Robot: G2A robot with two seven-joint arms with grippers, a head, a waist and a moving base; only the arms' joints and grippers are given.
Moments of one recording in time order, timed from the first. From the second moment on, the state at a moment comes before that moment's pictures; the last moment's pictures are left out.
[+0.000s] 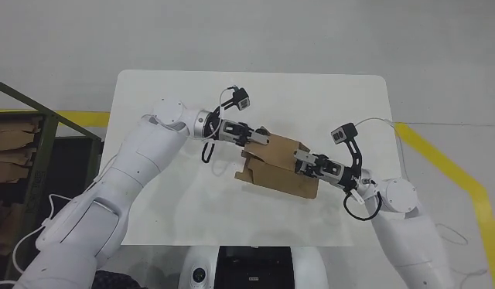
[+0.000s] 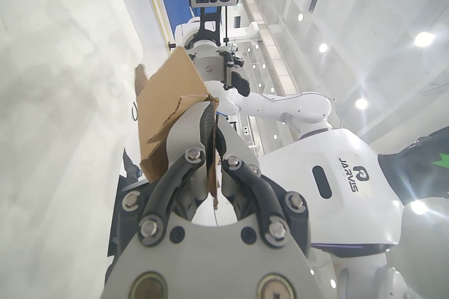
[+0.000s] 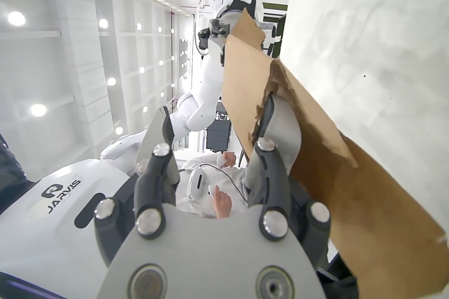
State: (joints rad) left arm 0.69 -1.19 -0.79 -0.98 -0.71 -0.36 -1.46; right arm -1.42 -1.15 1.34 -1.62 0.46 -0.30 1.04
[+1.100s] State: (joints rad) left arm 0.67 -1.18 -0.76 -0.97 -0.74 -0.35 -1.47; right arm -1.41 -1.13 1.31 -1.64 0.34 -0.28 0.96
